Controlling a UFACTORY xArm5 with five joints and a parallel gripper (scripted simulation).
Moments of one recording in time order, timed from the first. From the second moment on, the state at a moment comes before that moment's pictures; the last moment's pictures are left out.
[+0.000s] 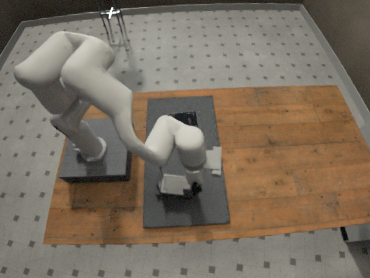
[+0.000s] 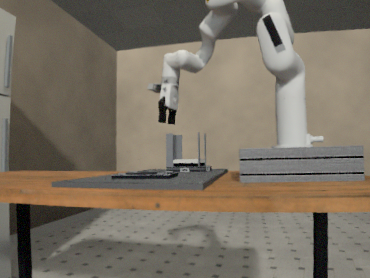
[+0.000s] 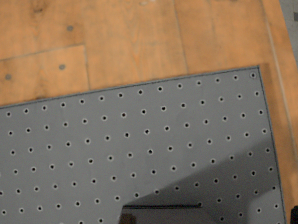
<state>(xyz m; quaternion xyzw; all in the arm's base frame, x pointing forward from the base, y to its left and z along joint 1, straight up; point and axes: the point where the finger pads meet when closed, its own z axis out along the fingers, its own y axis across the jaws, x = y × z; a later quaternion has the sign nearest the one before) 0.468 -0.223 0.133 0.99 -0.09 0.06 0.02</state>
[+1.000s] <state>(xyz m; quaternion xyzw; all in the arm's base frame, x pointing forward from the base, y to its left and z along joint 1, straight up) 0.379 -0.190 0.122 1.00 -0.10 0.00 0.00</state>
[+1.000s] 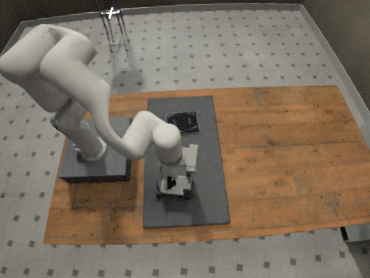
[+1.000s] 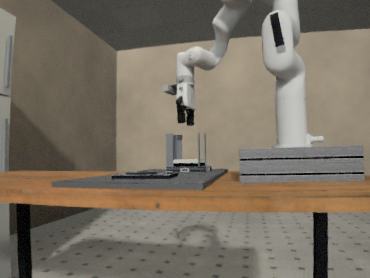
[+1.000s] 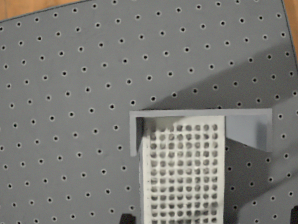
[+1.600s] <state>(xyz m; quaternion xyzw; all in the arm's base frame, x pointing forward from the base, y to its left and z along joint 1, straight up) 0.379 -0.190 0.105 1.00 -0.10 0.00 0.00</state>
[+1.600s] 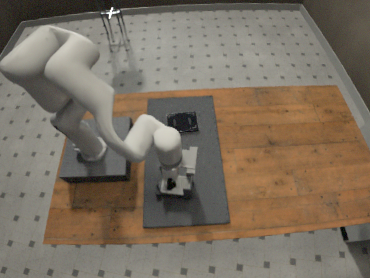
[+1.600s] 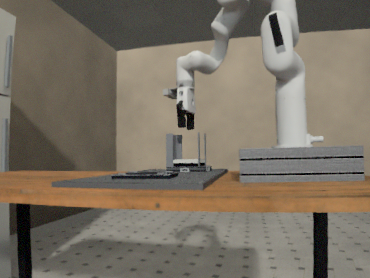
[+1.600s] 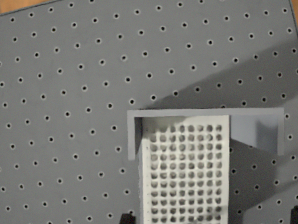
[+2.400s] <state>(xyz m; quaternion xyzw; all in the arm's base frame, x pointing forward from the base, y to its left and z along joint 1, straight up) 0.379 -0.190 0.069 1.00 -0.10 0.00 0.00</state>
